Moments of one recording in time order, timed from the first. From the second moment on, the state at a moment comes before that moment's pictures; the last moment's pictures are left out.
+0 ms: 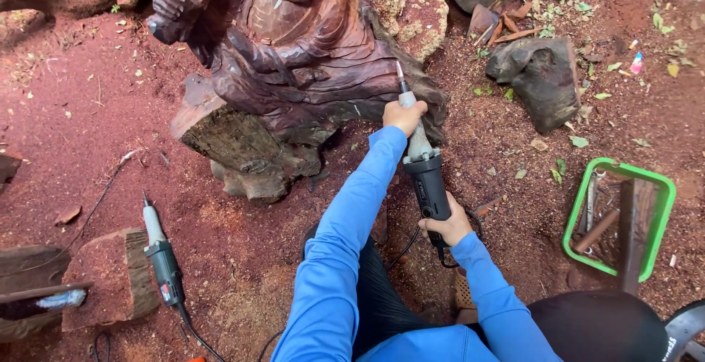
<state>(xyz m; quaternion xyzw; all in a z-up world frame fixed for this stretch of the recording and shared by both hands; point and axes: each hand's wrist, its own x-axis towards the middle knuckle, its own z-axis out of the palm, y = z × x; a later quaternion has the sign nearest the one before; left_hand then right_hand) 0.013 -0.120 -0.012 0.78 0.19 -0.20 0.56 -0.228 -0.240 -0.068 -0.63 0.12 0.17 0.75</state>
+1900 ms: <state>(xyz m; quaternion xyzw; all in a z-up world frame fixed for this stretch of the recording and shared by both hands) 0.026 -0.052 -0.032 0.61 0.22 -0.15 0.74 -0.185 -0.235 -0.050 -0.86 0.15 0.19 0.45</state>
